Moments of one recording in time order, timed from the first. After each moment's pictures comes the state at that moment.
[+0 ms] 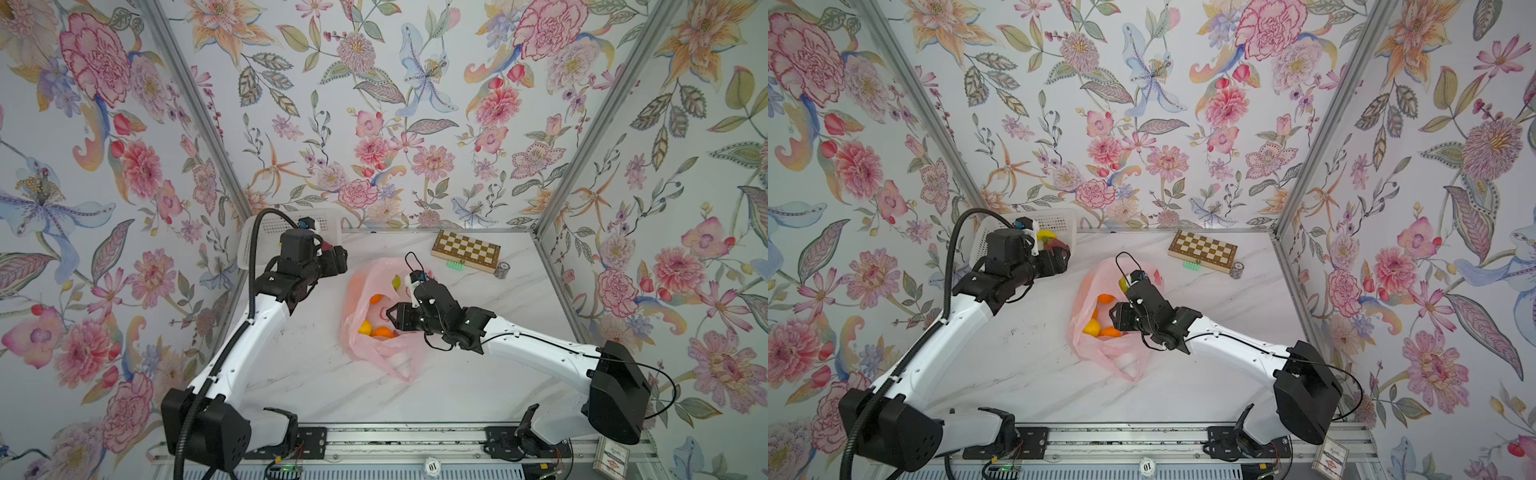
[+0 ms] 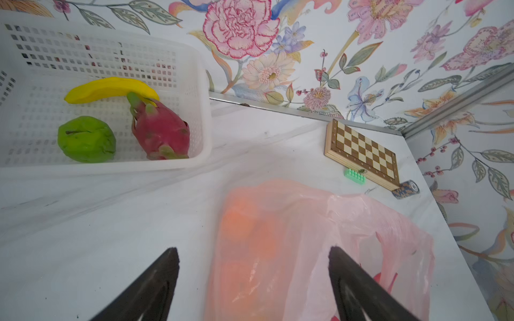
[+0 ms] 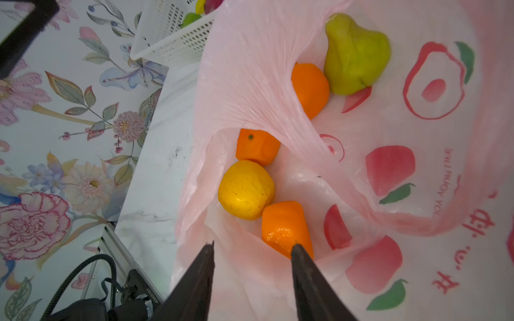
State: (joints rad) left arm -0.30 1.27 1.20 -0.49 0.04 -0.36; right arm 0.93 1.47 1.03 -0.22 -0.02 0.75
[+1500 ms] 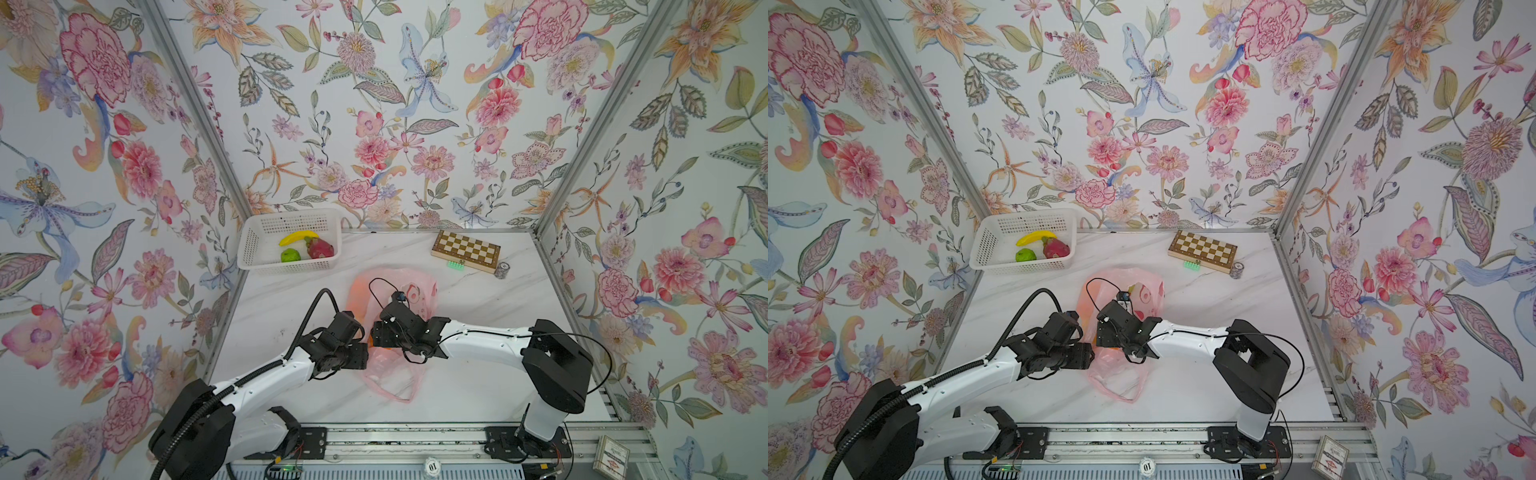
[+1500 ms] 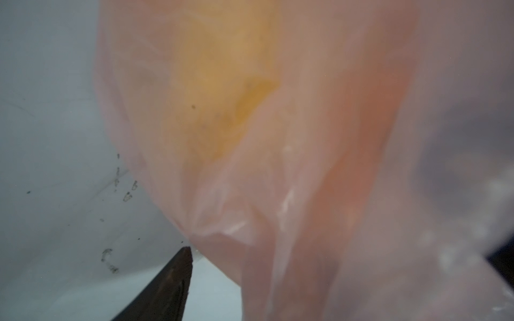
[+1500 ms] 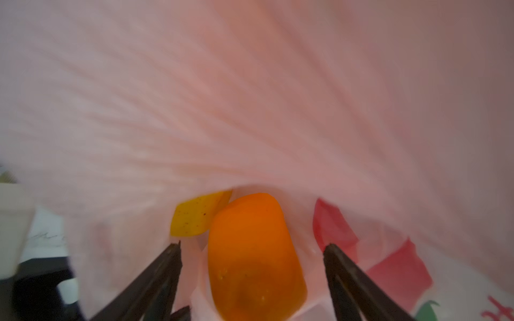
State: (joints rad) left arm -0.67 1.20 0.59 -0.48 0.02 -0.56; right arm 1.03 1.77 1.10 -0.23 0.17 0.86
